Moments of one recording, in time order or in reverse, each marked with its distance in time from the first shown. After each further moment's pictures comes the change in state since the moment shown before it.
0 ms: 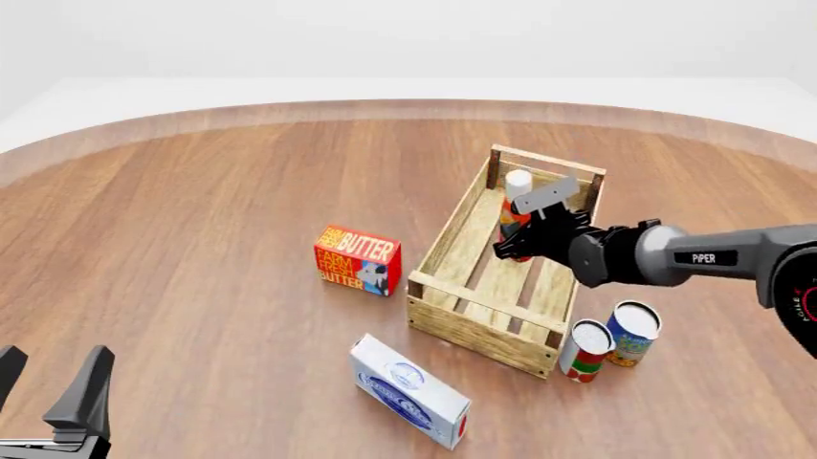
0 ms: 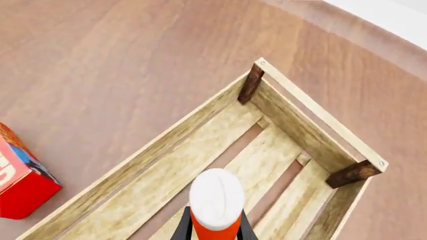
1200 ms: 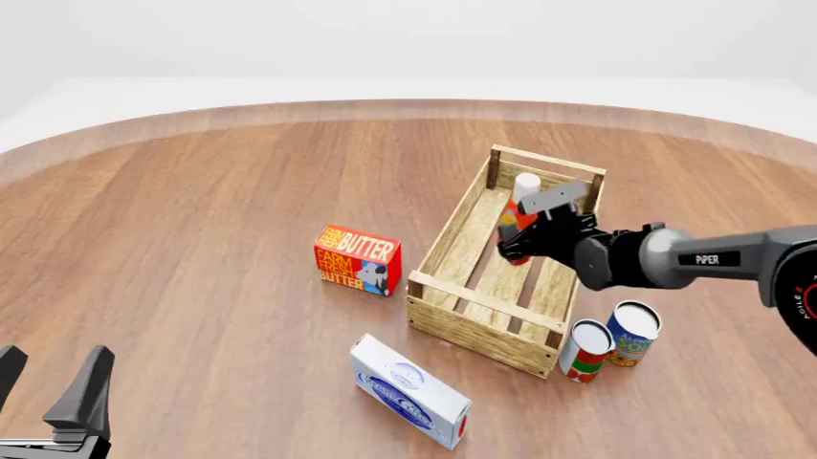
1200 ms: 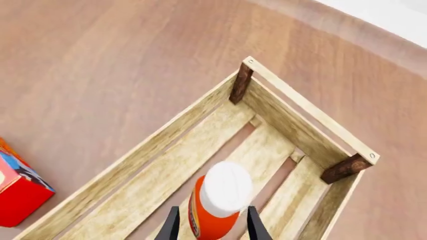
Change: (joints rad) left arm 0.000 0.000 0.000 0.000 0.000; right arm -0.018 0.003 0.018 -0.044 0.025
